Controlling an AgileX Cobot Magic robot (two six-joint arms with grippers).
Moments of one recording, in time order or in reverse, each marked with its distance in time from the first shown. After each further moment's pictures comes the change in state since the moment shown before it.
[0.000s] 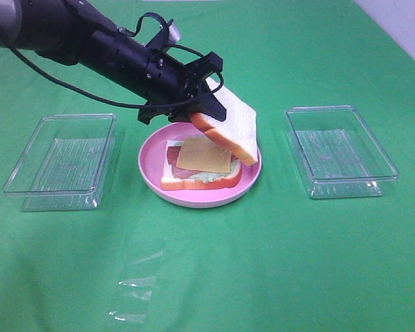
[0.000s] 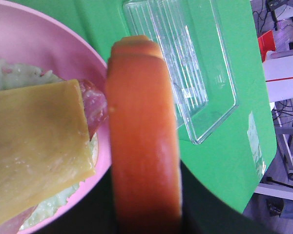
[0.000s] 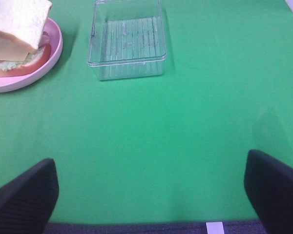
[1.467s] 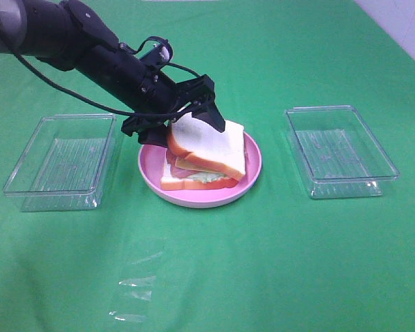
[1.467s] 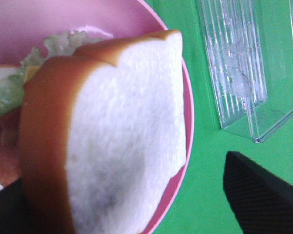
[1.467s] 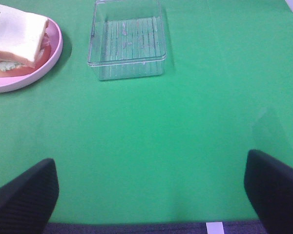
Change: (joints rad) left arm 0.000 0.013 0.002 0.228 -0.019 -0.192; right arm 0.000 0.000 0.000 0.000 0.000 0.000
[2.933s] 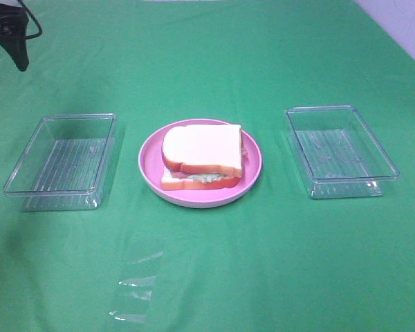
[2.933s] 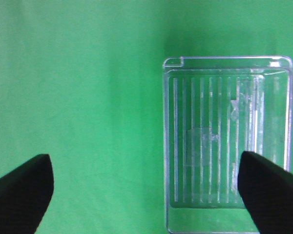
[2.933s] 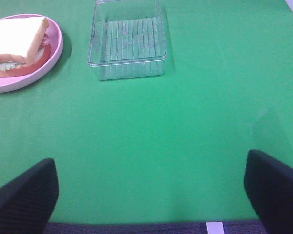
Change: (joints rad) left arm 0.385 -0.168 -0.299 0.848 0.486 -0.306; right arm 0.000 0.000 0.000 0.000 0.000 0.000
